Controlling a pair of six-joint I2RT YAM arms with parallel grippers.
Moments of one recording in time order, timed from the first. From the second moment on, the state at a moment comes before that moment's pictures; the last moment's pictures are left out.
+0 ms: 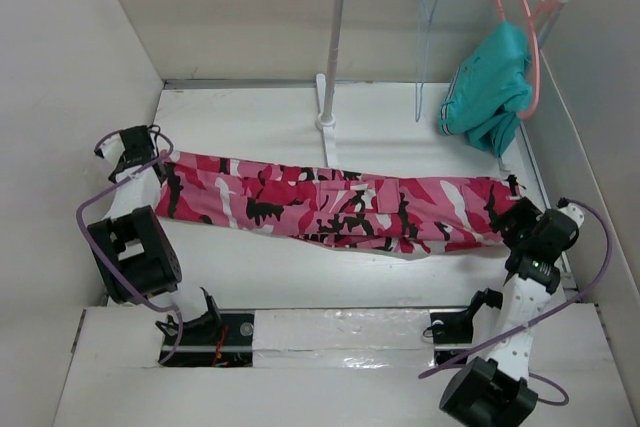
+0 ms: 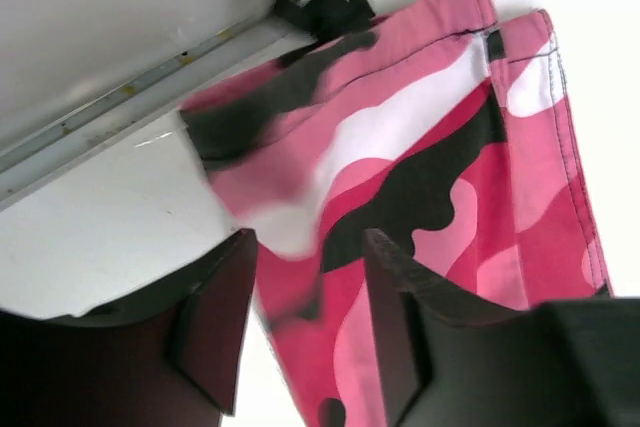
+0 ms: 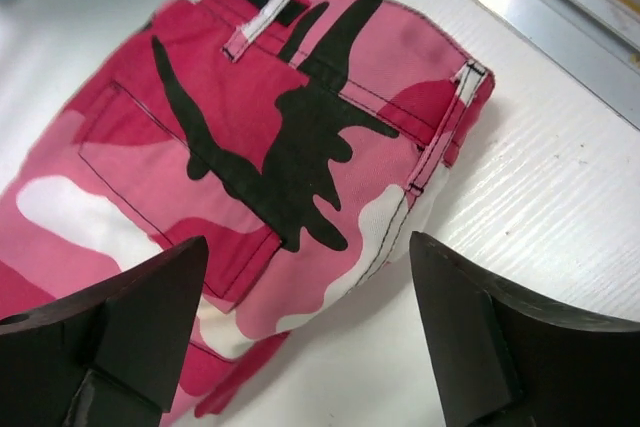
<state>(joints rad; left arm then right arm) 0.35 1.52 1.01 -0.40 -0.39 -0.60 -0.60 0.51 0.36 -0.41 -0.10 0.37</state>
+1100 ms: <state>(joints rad) -0.83 1.50 0.91 -0.10 -0.37 -0.72 -0.70 0.83 0.39 -0.22 -0.09 0.43</state>
